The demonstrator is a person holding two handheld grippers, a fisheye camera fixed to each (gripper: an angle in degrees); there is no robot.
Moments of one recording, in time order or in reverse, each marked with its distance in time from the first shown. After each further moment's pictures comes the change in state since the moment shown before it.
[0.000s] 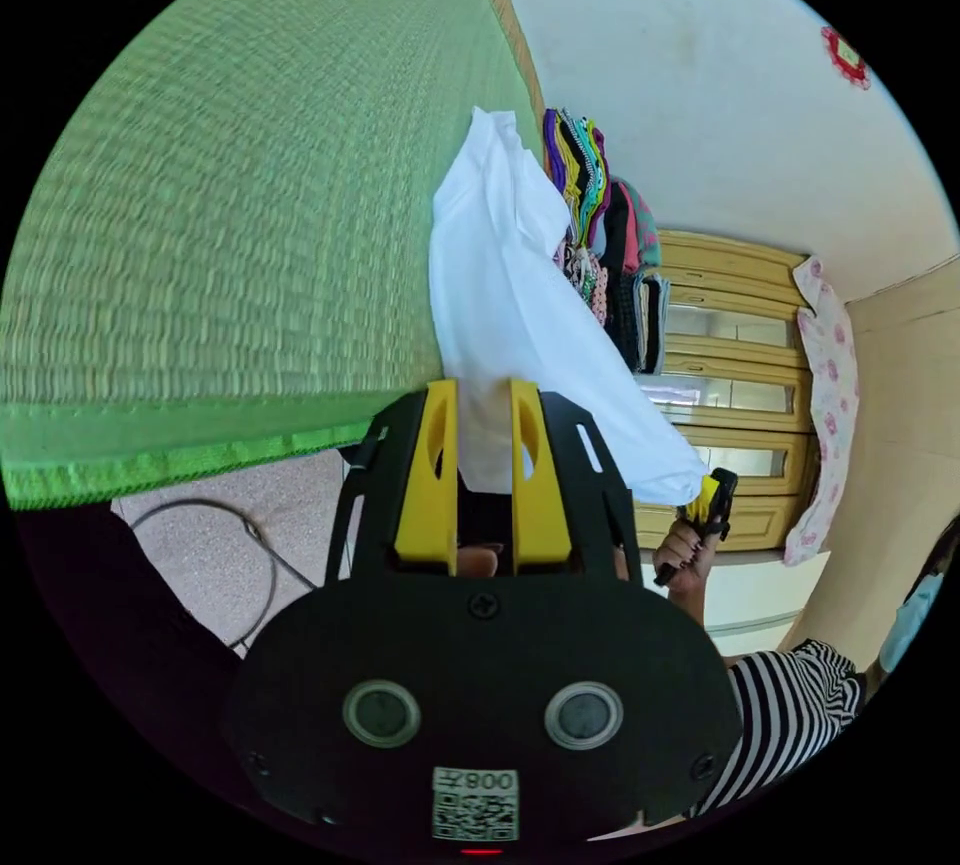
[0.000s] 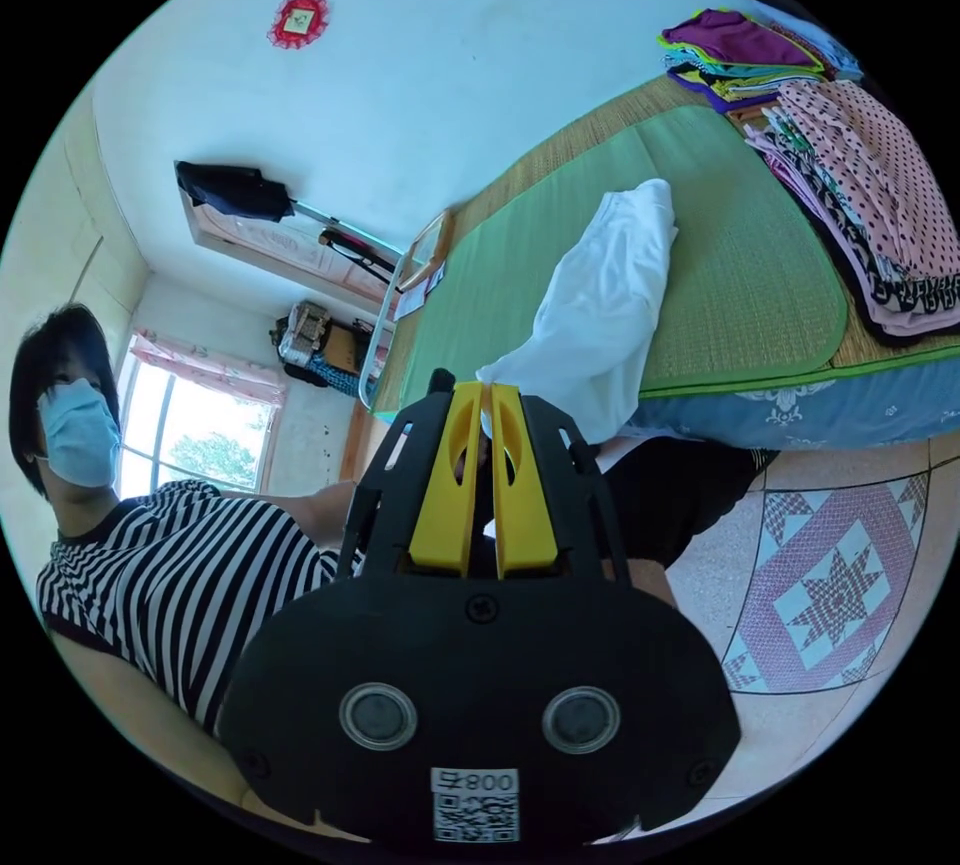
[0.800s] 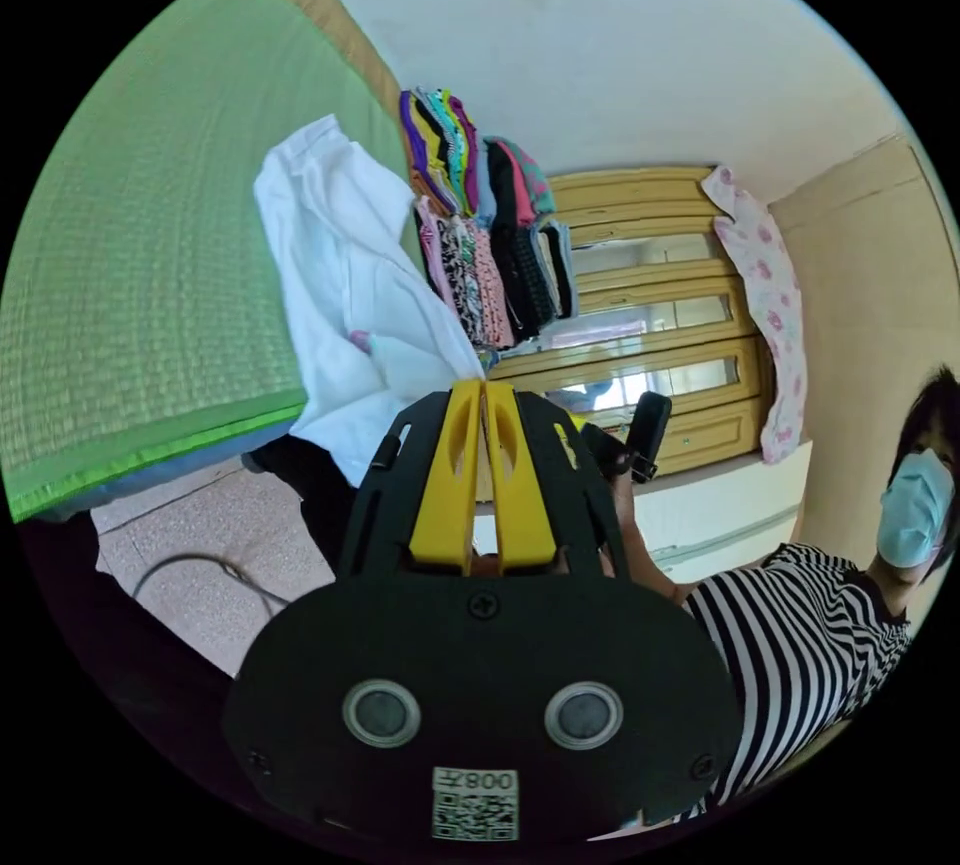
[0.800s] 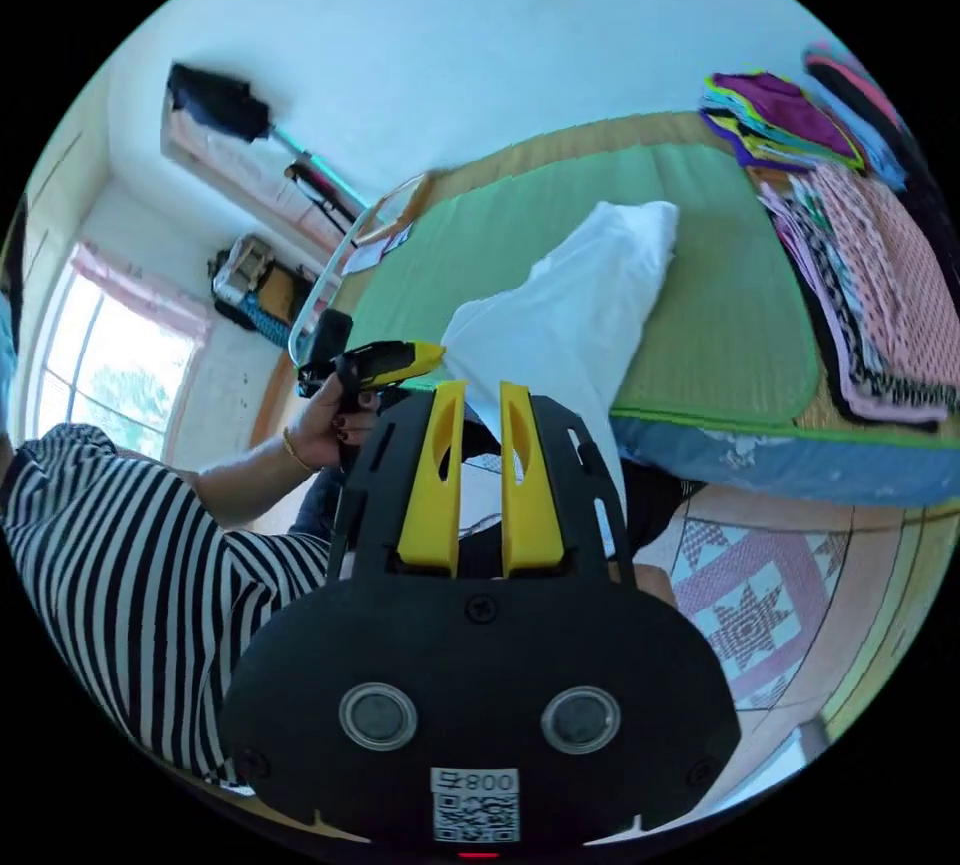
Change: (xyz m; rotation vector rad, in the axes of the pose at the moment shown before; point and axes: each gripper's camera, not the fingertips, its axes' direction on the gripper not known) left arm 0.118 0.043 0.024 -0.056 0.154 0.282; right arm -0.101 0.014 0.024 -0.054 0.248 -0.170
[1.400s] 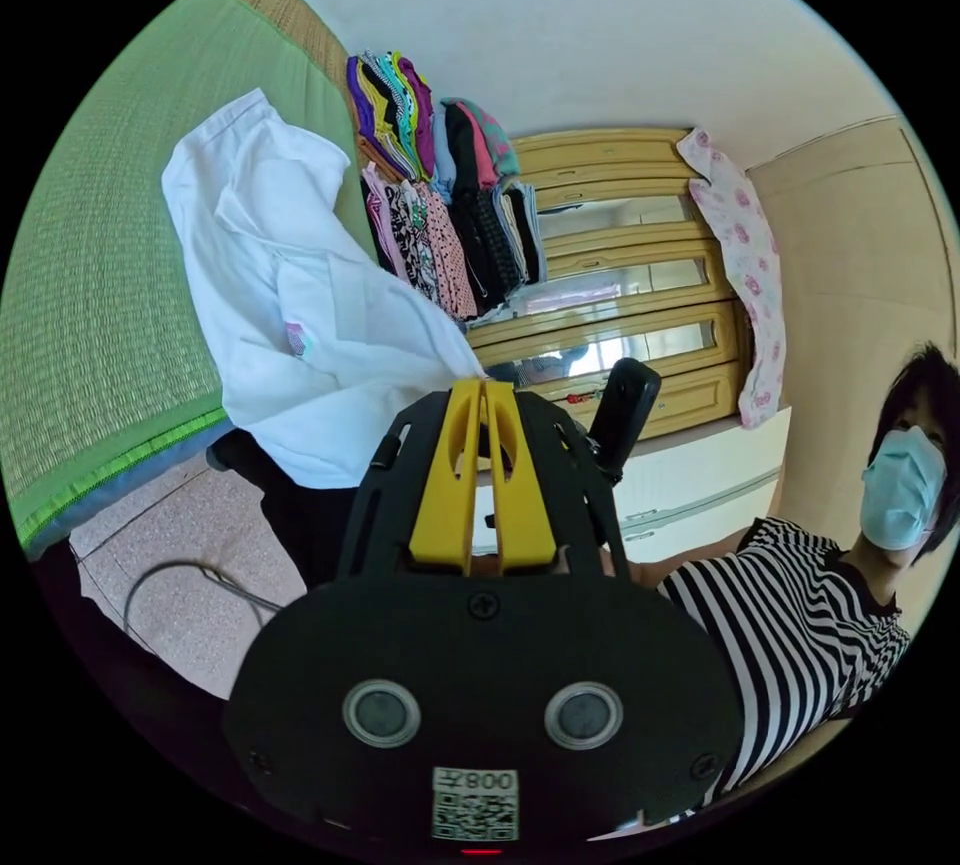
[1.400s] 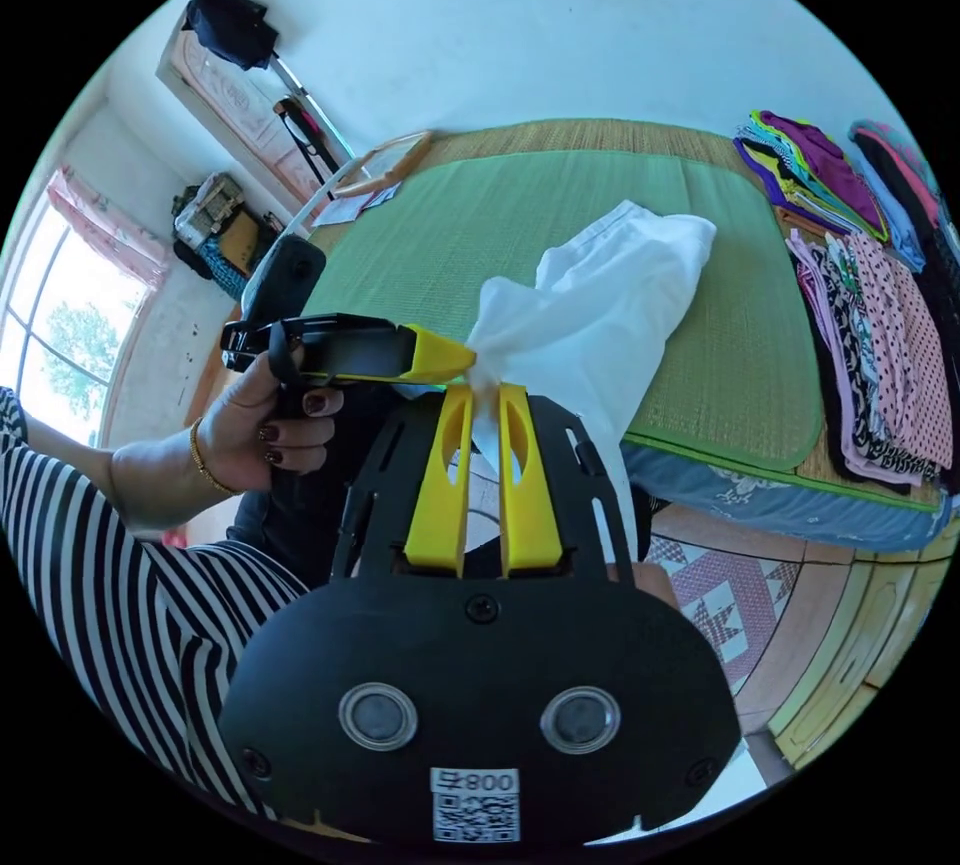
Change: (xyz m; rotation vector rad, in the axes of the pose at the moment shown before) left arm 0.063 -0.004 0.070 -0.102 0.075 0.051; right arm -0.075 -0.024 0.042 -0.067 0.179 -0.133
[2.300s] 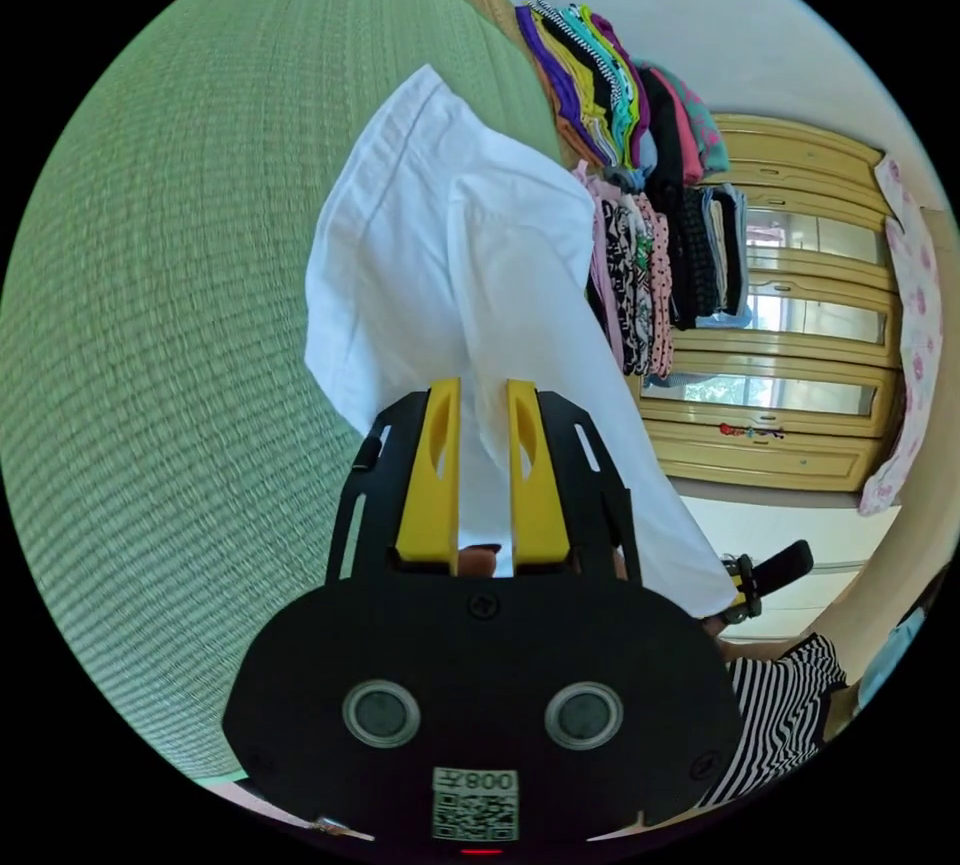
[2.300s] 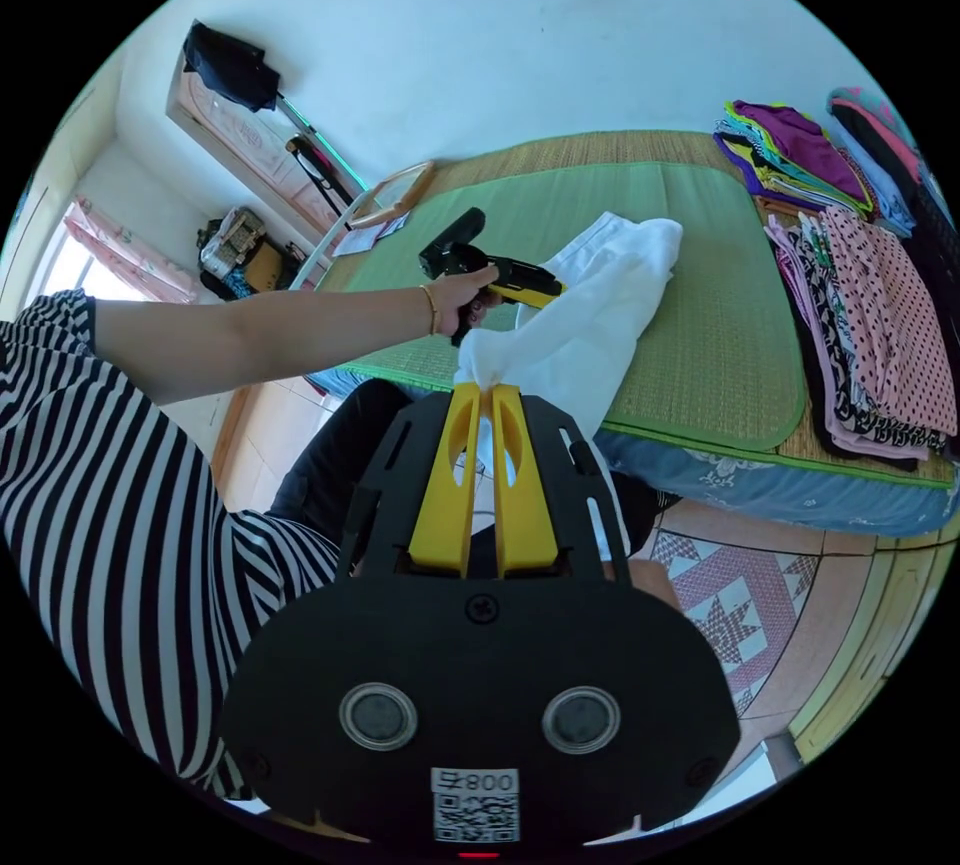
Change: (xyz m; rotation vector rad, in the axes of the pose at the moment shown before) left arm -0.020 -0.121 0.070 -0.216 -0.430 -0.193; right arm 0.087 0.016 -0.110 0.054 -0.089 0.039
